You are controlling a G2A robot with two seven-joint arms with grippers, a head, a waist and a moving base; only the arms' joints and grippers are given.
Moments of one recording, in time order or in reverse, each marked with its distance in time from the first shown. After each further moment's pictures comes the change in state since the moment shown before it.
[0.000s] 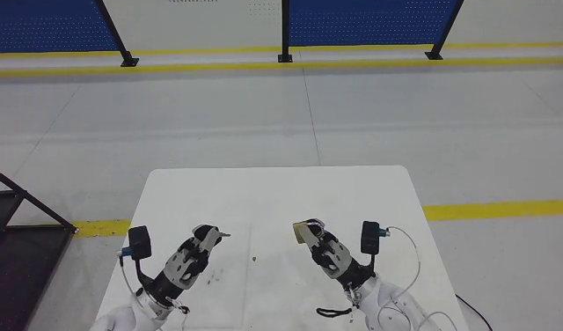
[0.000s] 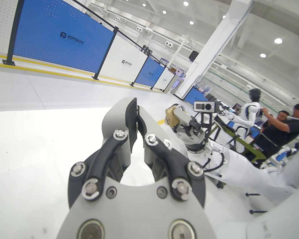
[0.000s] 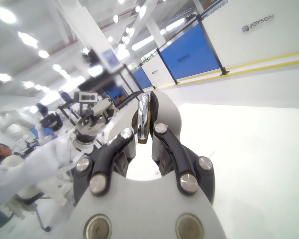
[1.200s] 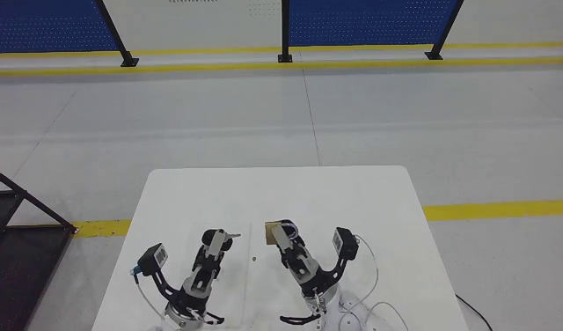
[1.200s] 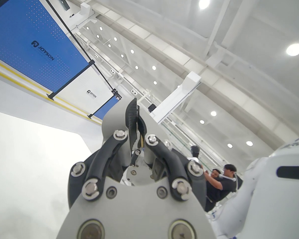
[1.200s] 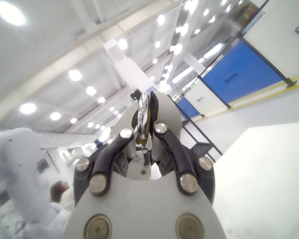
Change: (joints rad) left arm -0.043 -0.045 0.274 0.099 -0.206 -0.111 0.304; right arm 0.193 -0.114 -0.347 0.232 0.067 -0.108 -0.418
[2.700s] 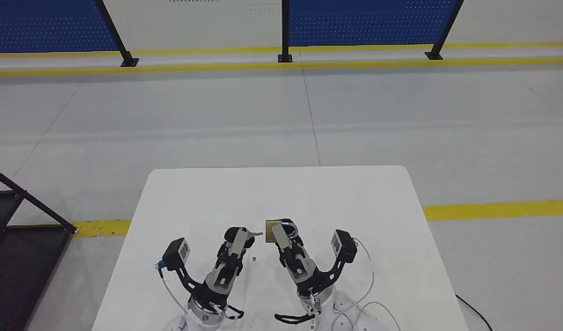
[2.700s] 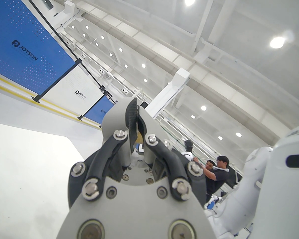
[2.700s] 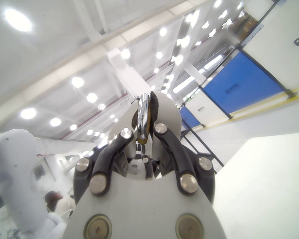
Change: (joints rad) left arm -0.115 -0.041 0.110 0.084 0.157 -0.010 0.085; right arm 0.015 -0.023 -0.018 0.043 -0.050 0.000 -0.099
